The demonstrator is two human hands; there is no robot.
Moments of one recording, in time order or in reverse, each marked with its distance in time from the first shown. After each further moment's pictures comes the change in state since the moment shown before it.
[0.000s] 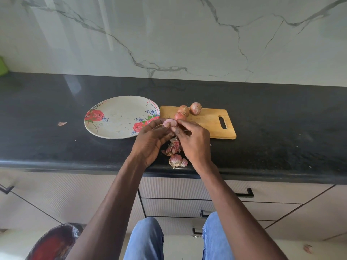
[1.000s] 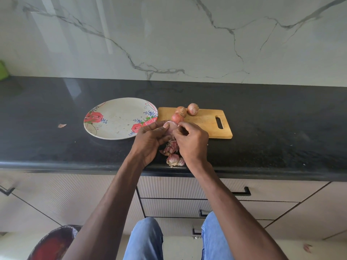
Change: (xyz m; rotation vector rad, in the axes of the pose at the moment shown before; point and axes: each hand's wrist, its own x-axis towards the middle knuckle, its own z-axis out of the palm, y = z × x) left_hand -0.007 0.005 0.008 0.063 0.006 -0.012; right_hand -0.004 0.004 0.007 -0.059 0.220 -0.139
